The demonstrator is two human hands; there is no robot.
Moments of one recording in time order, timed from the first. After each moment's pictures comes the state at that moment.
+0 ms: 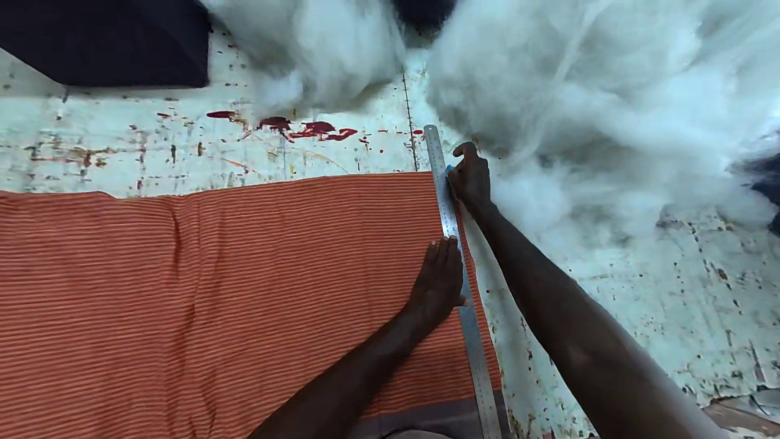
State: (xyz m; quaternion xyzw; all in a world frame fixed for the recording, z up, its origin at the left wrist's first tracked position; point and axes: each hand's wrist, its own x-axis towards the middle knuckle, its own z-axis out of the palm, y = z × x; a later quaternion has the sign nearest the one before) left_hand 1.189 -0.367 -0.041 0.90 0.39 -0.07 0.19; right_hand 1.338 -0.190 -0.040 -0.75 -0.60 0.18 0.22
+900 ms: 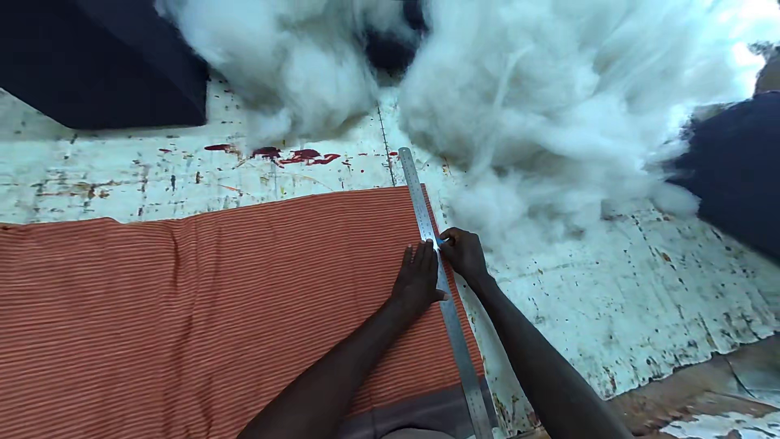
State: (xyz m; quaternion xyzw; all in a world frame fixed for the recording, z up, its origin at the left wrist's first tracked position) left_hand 1.185 -0.369 -0.053 0.90 0.39 -0.07 0.17; right_hand 1.344 -0.352 -0.033 -0.75 -0.57 0.25 0.21
